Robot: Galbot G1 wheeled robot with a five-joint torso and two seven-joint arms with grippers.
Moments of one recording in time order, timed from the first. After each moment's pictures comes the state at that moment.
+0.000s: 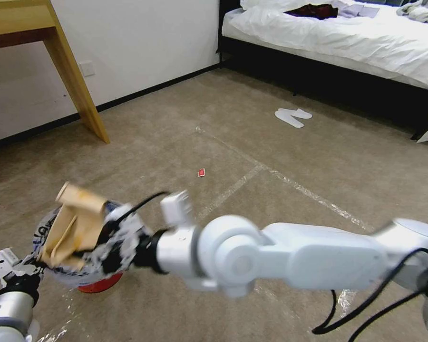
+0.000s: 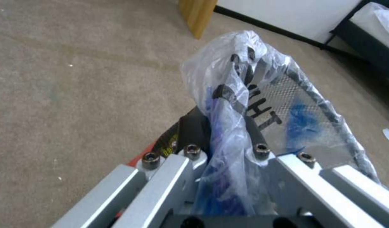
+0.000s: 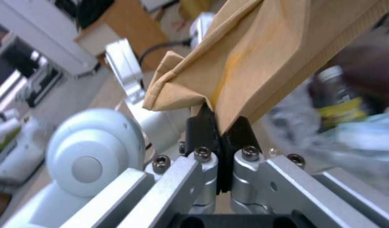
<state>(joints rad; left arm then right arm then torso) 1.63 -1.48 -1.11 -2.27 -0.86 0.47 -0.16 0.02 1.22 -0.91 2.13 1.81 -0.34 0.50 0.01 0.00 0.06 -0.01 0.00</state>
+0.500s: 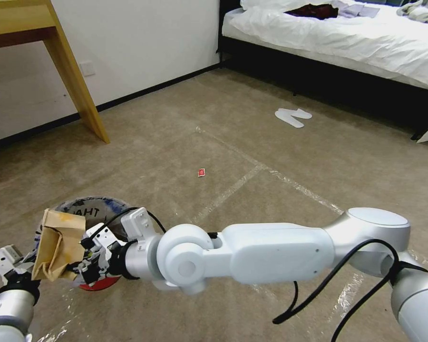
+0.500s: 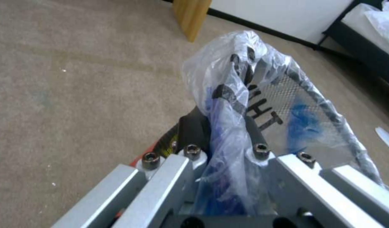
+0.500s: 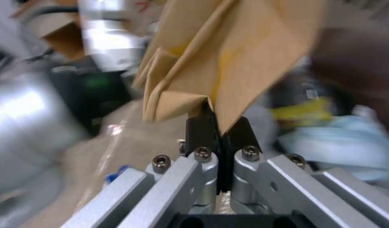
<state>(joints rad) 1.64 -1.47 -1.10 -2.30 -0.86 0.47 -0.16 0.03 1.34 -1.00 1.88 1.70 -0.35 0.47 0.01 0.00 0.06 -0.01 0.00</state>
